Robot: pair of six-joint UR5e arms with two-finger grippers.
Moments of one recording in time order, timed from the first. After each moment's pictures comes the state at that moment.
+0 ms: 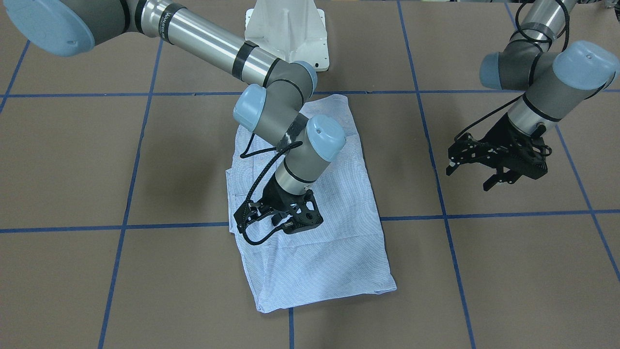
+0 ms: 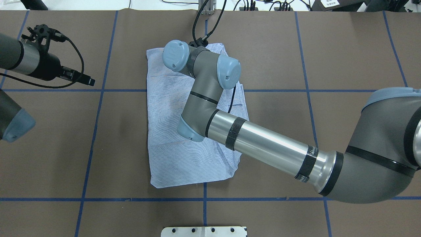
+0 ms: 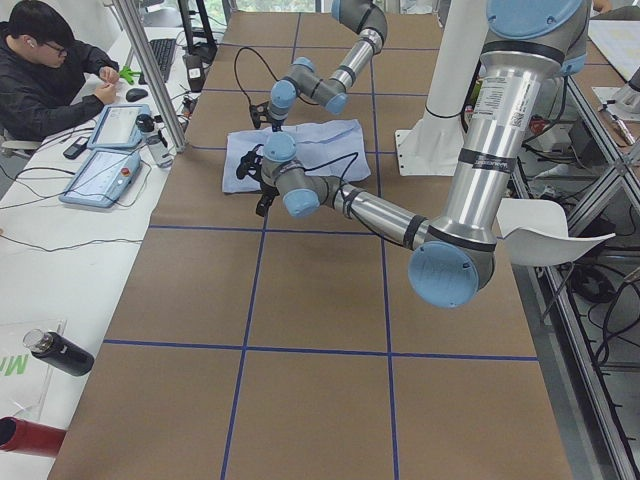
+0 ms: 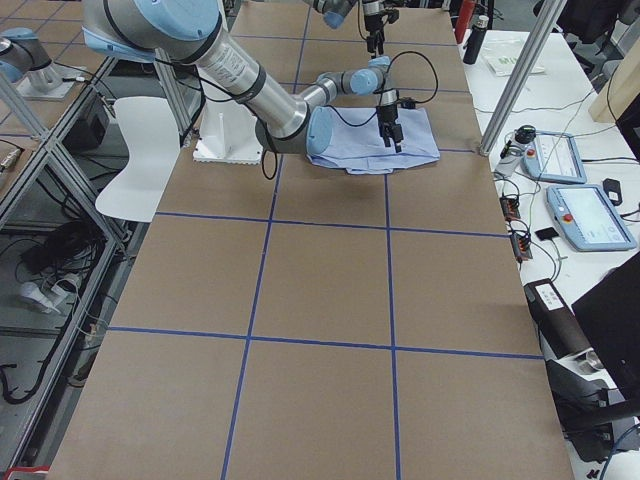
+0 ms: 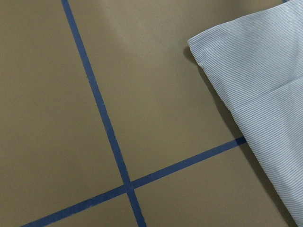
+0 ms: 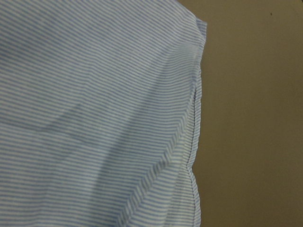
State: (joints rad) left arm -0.97 -1.81 -1.67 -2.21 -2.17 -0.68; right arm 0.57 -0.41 0.91 -1.72 1.47 0.69
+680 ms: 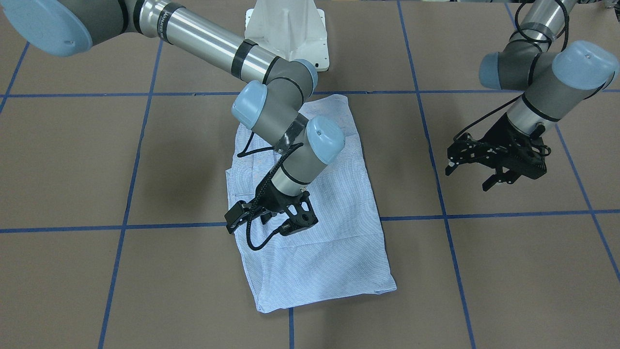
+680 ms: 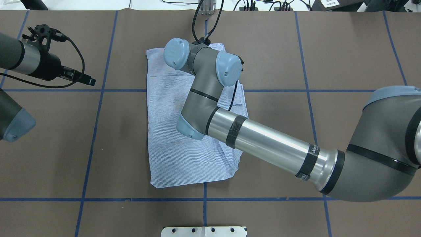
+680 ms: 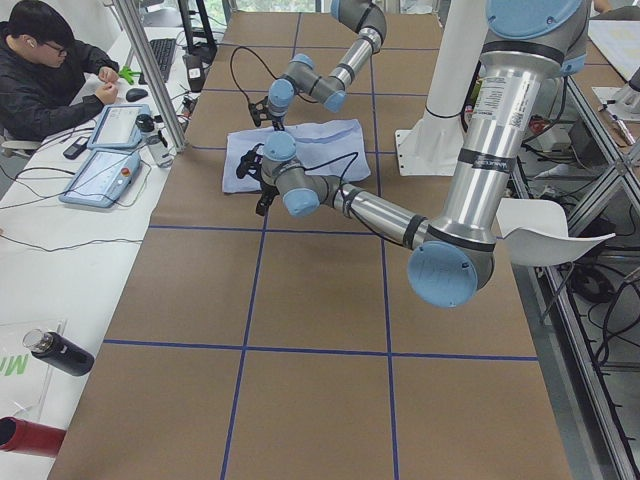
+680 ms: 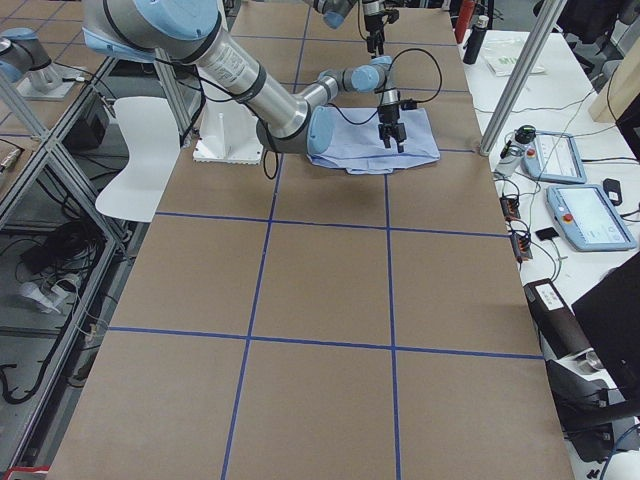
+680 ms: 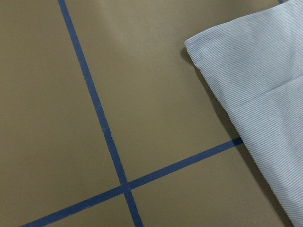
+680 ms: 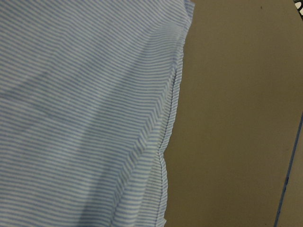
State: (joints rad) left arm -0.97 -1.81 -1.67 -2.21 -2.17 -0.68; right arm 0.59 -0.40 0.93 -1.79 1.45 0.62
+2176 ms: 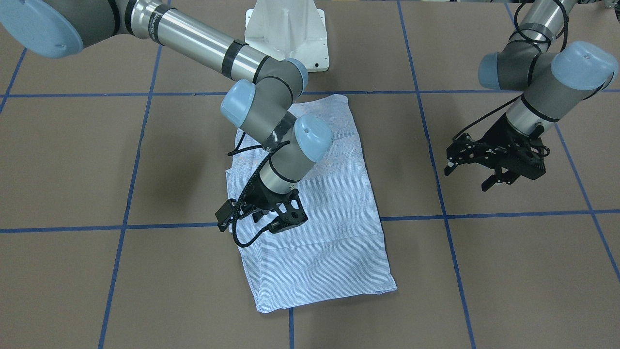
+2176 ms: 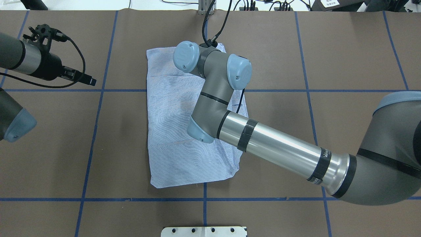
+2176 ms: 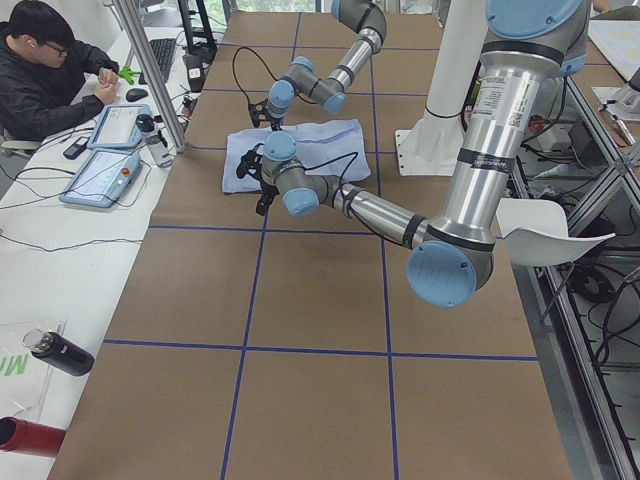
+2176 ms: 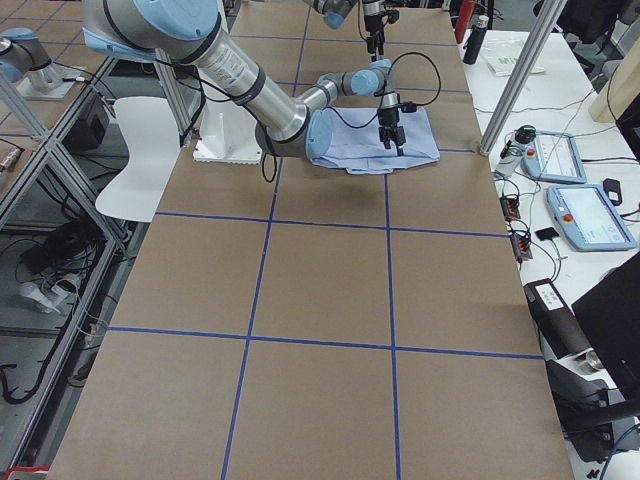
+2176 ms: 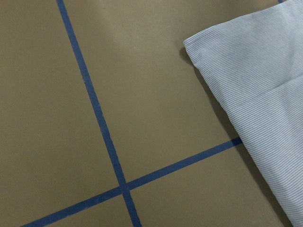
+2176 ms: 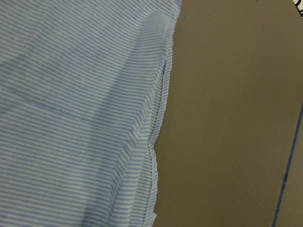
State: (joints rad) left arm -0.97 -1.81 -1.67 -2.21 -2.17 -0.68; right arm 0.58 -0.50 1.04 -1.83 1.45 0.59
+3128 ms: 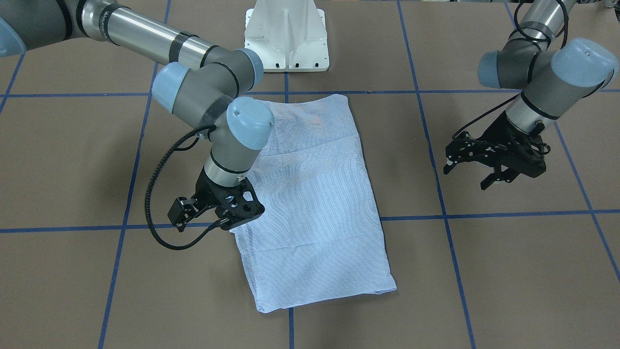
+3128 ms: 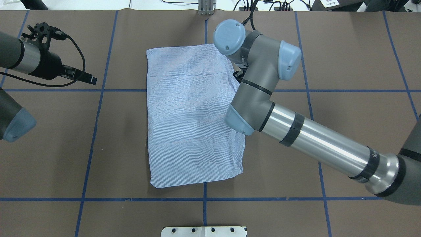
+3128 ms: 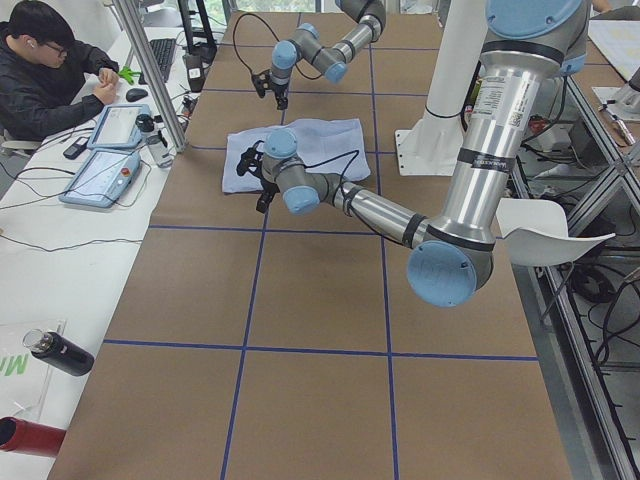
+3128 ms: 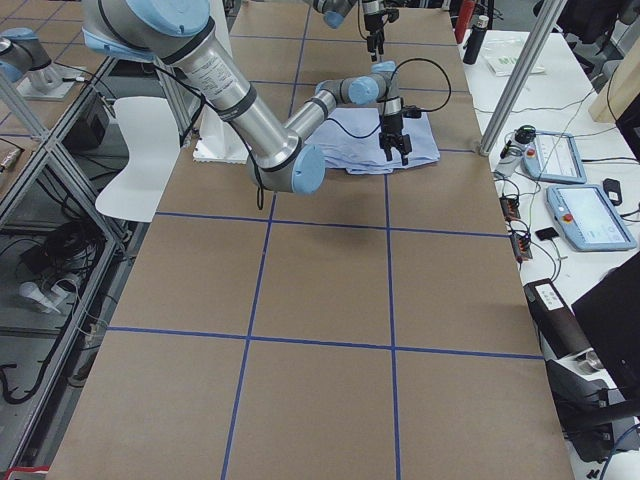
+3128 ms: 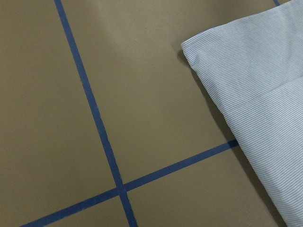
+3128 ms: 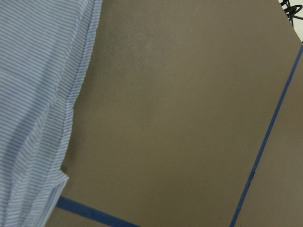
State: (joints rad) left arm -0.97 -1.81 -1.70 -2.21 -2.17 -0.73; right arm 0.68 -0.71 1.41 -1.84 1.59 0.45
